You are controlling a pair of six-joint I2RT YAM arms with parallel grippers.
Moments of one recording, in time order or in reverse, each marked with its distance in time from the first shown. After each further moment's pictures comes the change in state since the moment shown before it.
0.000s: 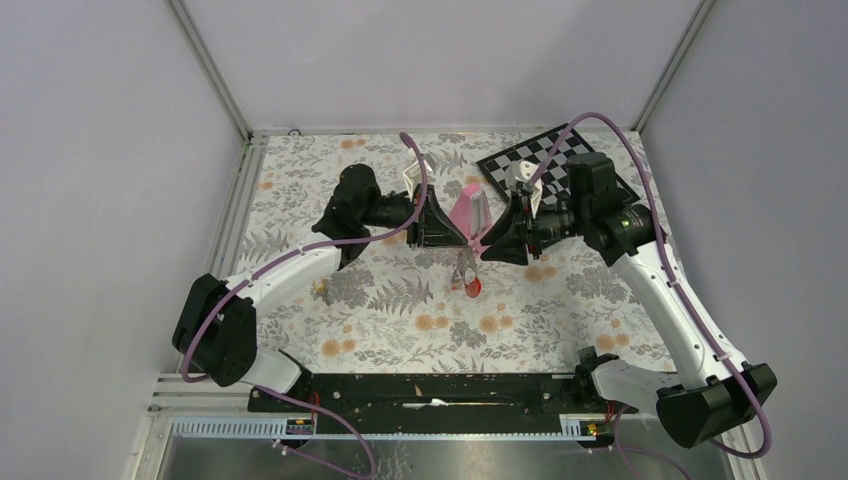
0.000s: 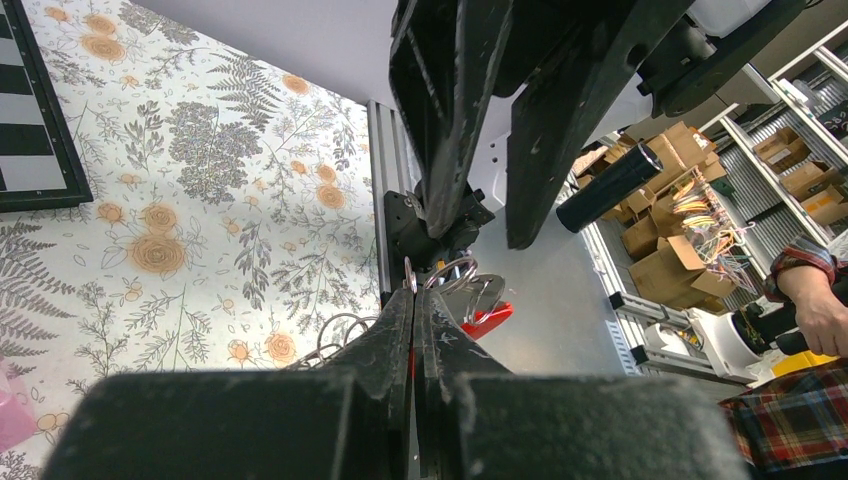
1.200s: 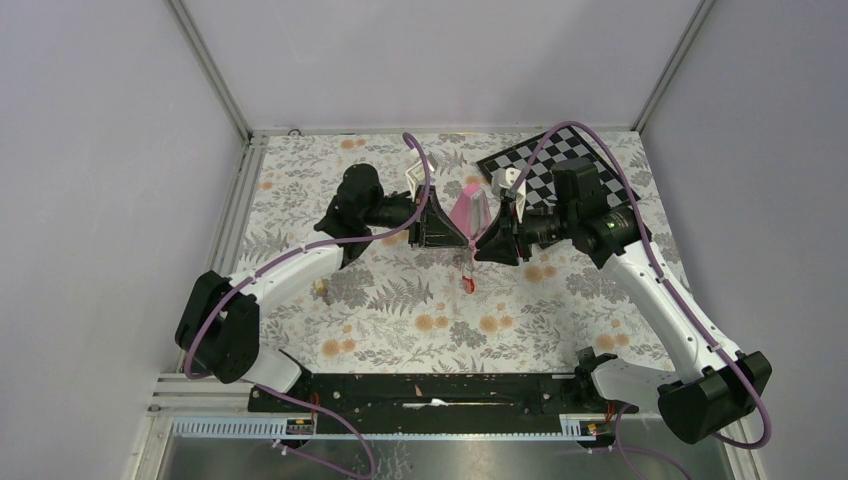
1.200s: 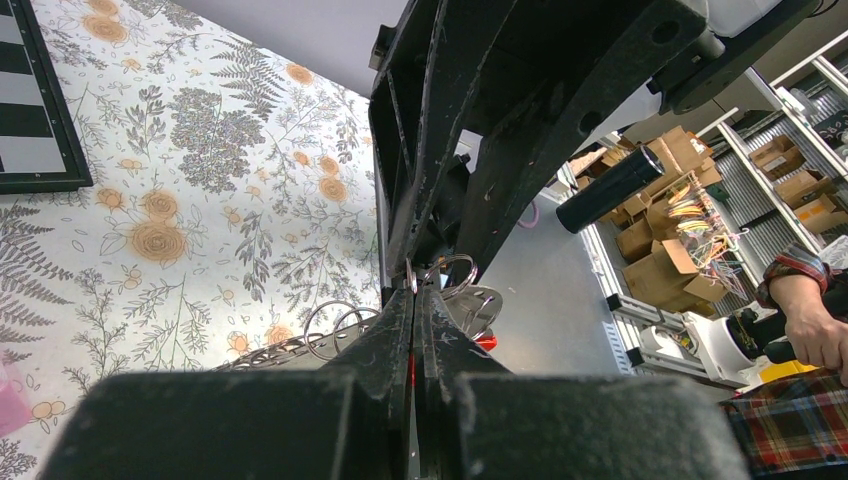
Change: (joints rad) left arm 0.000 0.018 0.004 -0.020 -0.006 0.002; right arm 0.051 0.021 -0.055 0.056 0.120 -0.005
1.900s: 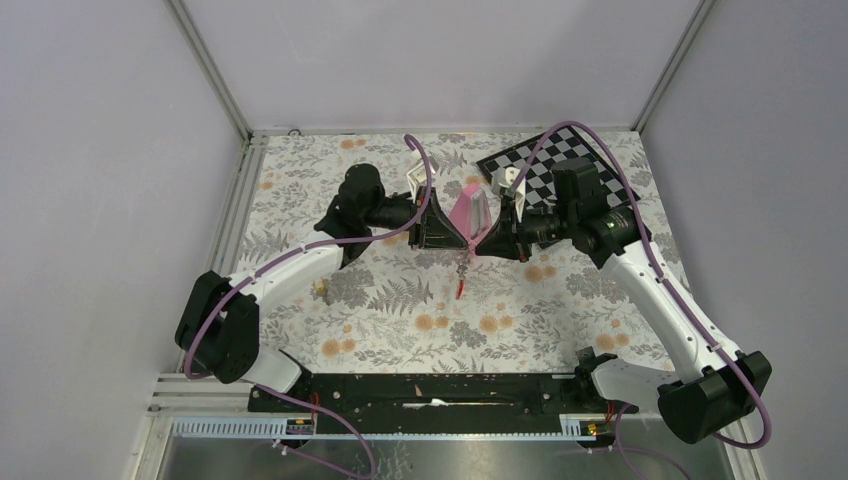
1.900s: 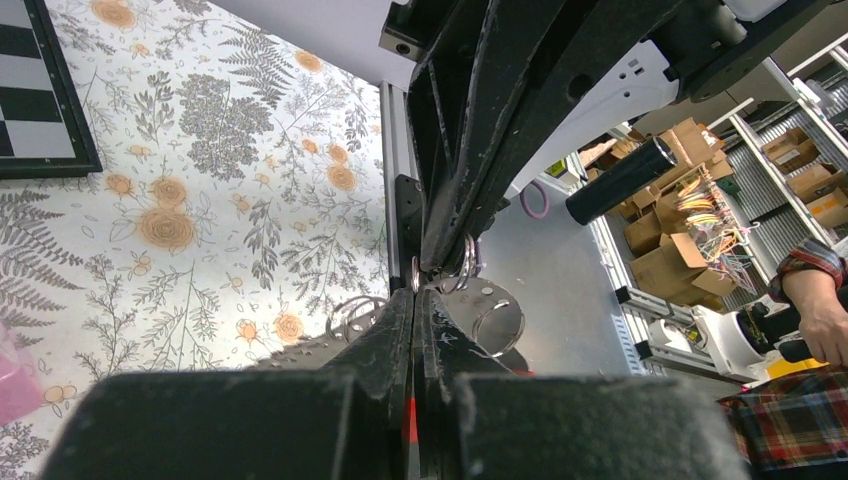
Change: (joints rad) left arm 0.000 0.000 0.002 -0.049 0.000 0.051; right arm 0.000 0.001 -0.001 0.008 0.018 0.018
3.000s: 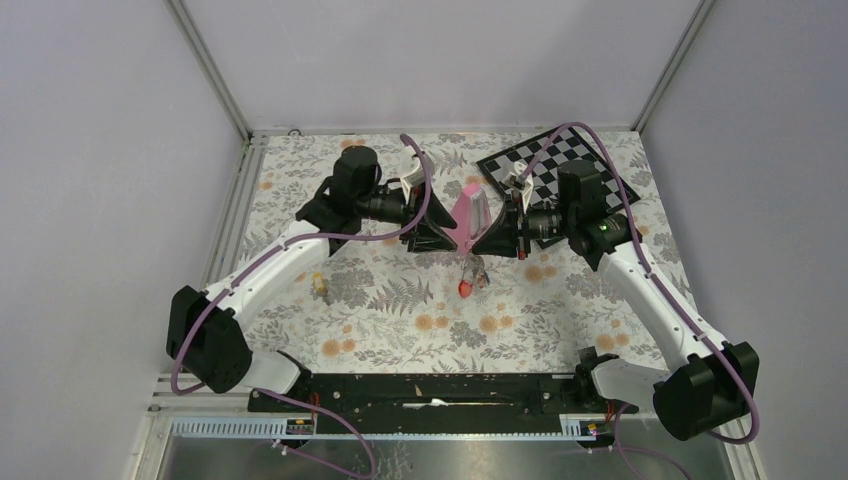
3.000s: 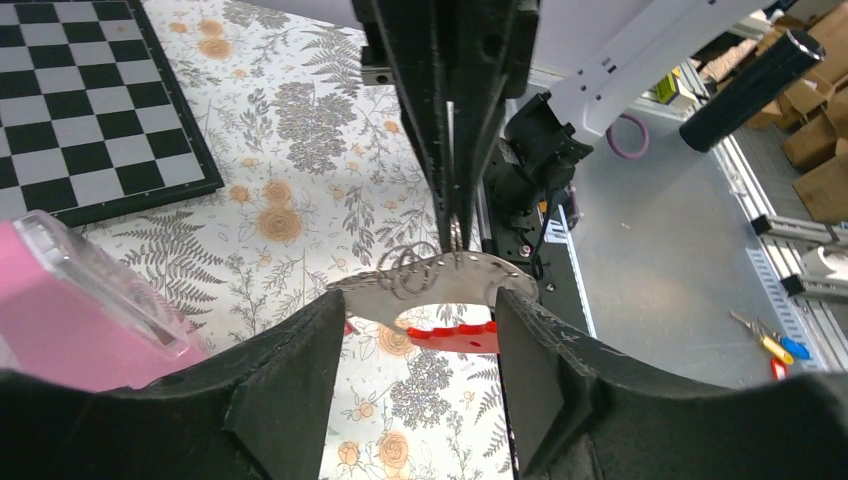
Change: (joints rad) left arm 0.030 -0.053 0.171 -0.484 -0.032 0.521; right arm -0.075 0.014 -0.139 0.287 -0.192 0.274
